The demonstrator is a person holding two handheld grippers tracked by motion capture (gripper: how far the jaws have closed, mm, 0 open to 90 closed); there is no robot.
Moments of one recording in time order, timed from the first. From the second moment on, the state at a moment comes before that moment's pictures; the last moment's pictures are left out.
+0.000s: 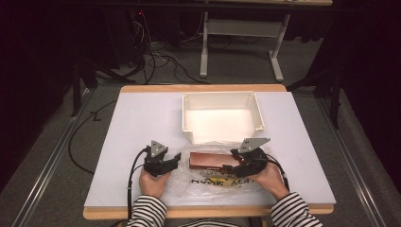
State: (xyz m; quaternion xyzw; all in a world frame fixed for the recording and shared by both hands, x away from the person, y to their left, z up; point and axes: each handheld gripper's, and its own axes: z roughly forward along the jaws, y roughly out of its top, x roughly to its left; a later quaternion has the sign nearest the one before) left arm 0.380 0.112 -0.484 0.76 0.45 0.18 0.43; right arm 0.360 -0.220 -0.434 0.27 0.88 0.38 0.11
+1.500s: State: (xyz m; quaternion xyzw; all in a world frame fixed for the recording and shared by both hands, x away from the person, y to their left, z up) left arm 0.380 0.112 -0.484 0.76 0.45 0.18 0.43; right arm 0.350 -0.219 -0.450 0.22 0.90 0.36 0.10
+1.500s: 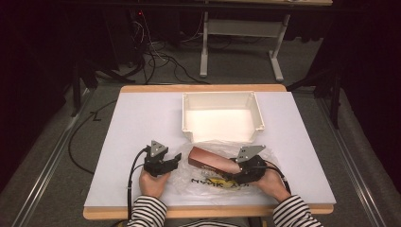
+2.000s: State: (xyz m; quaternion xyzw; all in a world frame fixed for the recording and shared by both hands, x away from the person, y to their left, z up) left arm 0.381 0.112 -0.484 0.76 0.45 0.18 0.43; right arm 0.348 -0.228 -0.439 0.23 0.89 0.38 0.10
